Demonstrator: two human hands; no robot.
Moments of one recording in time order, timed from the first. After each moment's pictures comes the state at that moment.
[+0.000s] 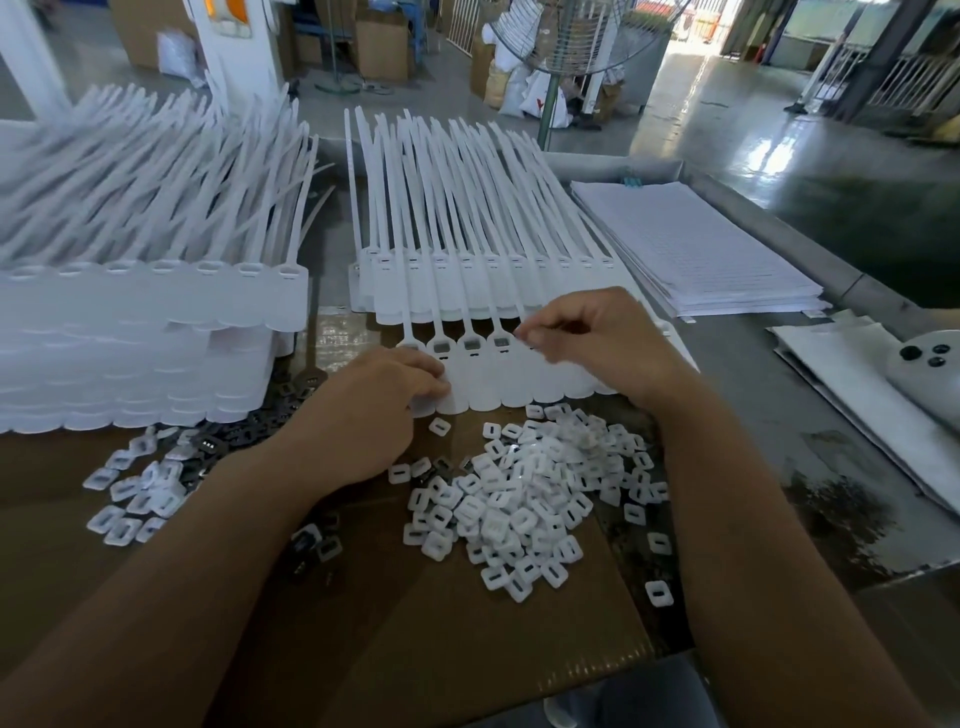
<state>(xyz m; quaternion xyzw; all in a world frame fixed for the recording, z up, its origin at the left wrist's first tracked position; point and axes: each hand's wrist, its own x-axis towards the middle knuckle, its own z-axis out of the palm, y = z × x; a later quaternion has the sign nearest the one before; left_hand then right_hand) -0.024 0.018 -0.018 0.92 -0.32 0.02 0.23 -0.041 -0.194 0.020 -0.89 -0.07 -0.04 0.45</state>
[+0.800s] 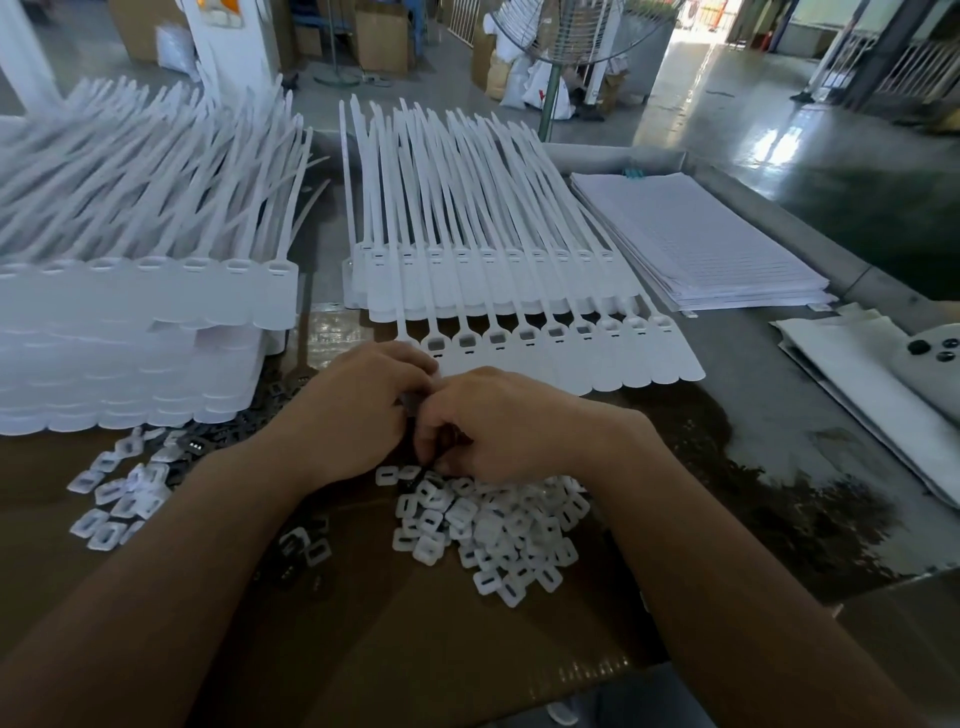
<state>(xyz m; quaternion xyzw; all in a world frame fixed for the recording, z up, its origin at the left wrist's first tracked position) -0.023 0.018 -0.013 0.90 -0.33 0.01 0.28 -0.054 -0.132 0.014 -0.93 -0.30 0.14 0.15</state>
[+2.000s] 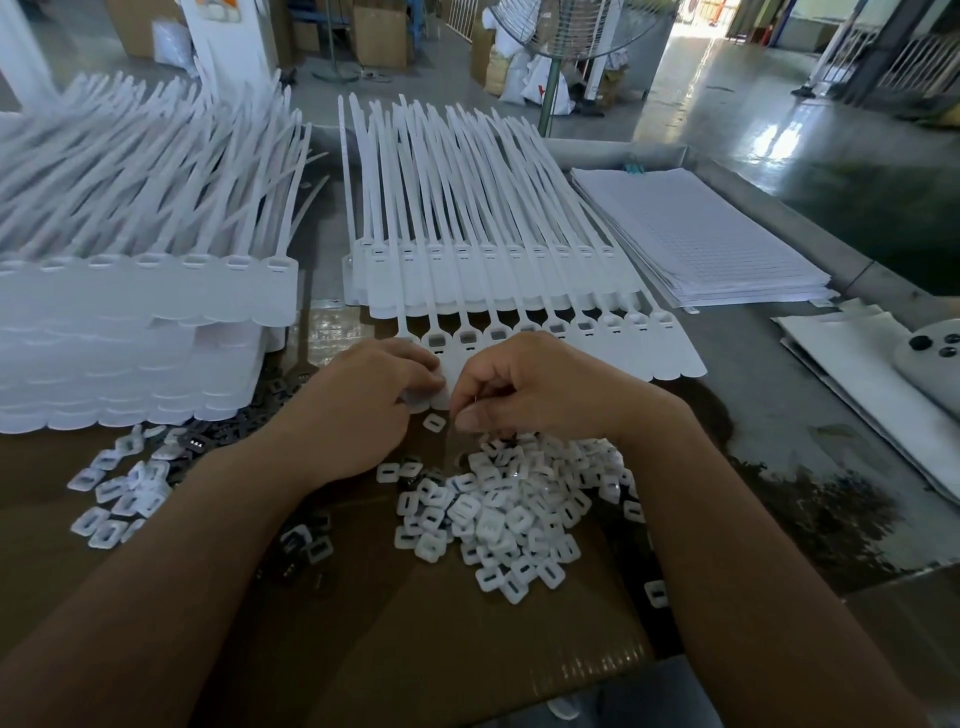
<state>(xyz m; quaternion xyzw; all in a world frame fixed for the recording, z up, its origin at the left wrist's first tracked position) -0.021 0.016 -0.023 0.92 -0.32 0.03 0.23 -0.049 -0.162 0.011 -0.90 -0.21 0.14 0.36</state>
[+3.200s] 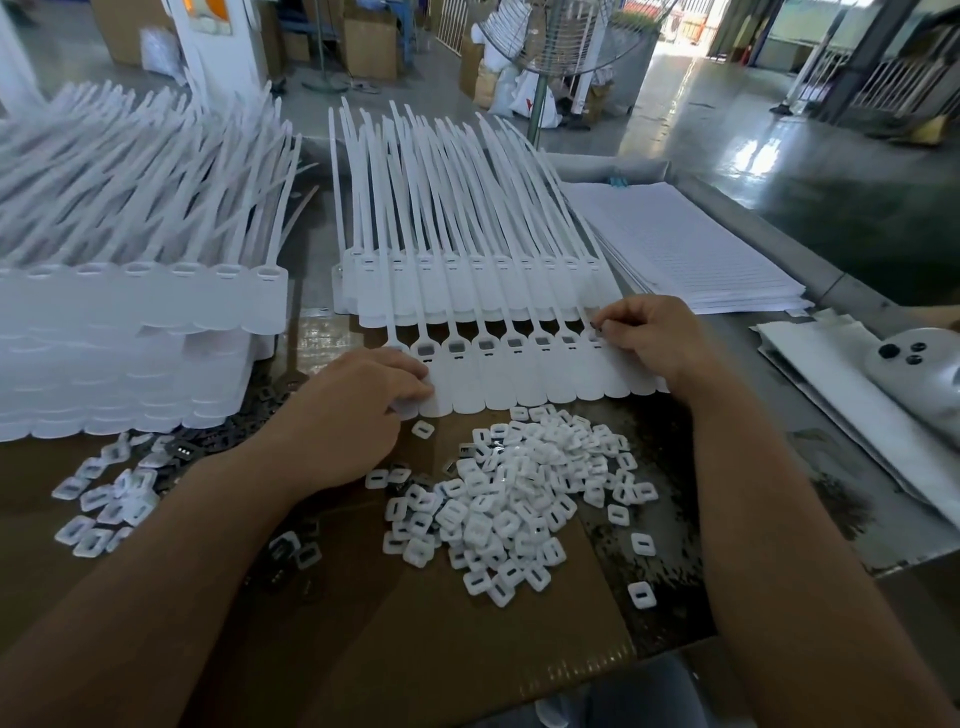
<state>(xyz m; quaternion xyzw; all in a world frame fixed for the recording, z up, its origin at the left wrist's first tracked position) -0.018 0.017 -0.024 0.91 -0.34 0.04 0.24 -0.012 -0.269 -0.014 -0.87 0.11 -0.11 0.46</state>
